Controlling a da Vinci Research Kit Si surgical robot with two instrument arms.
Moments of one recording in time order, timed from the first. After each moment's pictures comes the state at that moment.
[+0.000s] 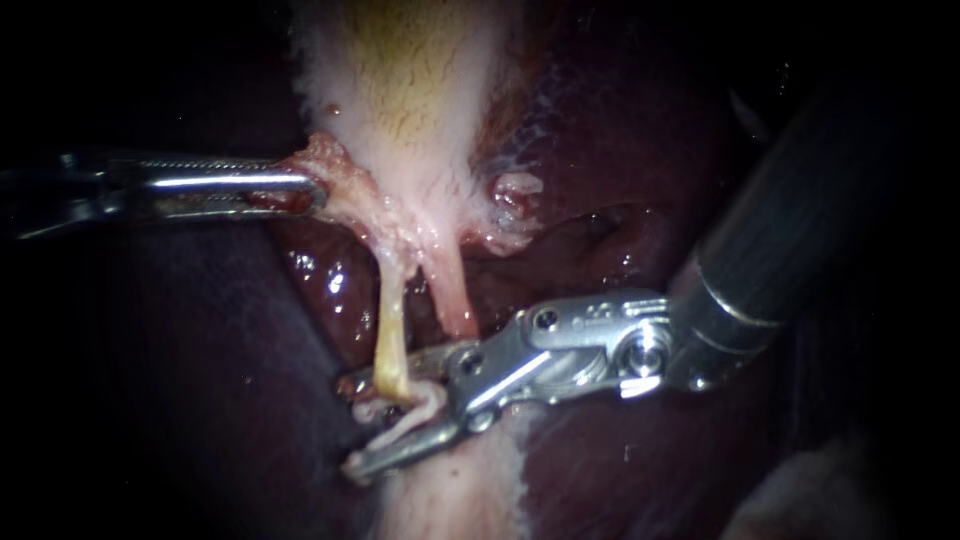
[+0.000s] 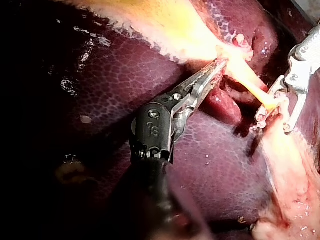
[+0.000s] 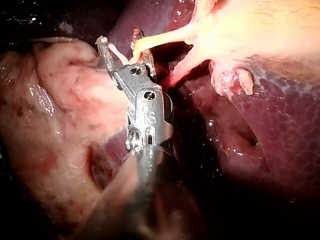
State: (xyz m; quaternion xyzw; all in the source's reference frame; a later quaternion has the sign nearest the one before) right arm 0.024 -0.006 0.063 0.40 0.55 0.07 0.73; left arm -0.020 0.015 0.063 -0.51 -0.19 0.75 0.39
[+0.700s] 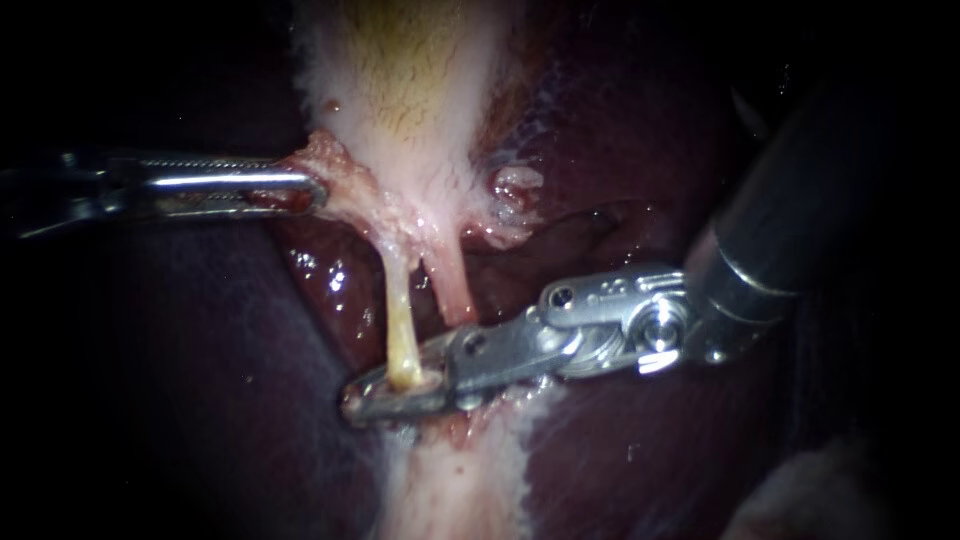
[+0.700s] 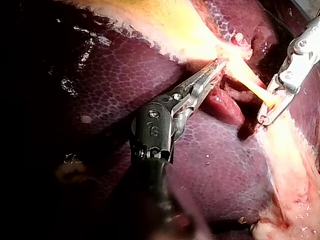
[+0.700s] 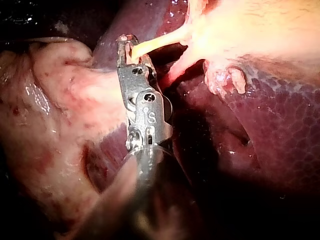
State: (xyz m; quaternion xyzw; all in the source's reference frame) right arm 0.022 -0.005 0.064 0.38 0.49 0.08 0.78; left arm -0.020 0.015 0.063 -0.51 -0.19 0.75 0.39
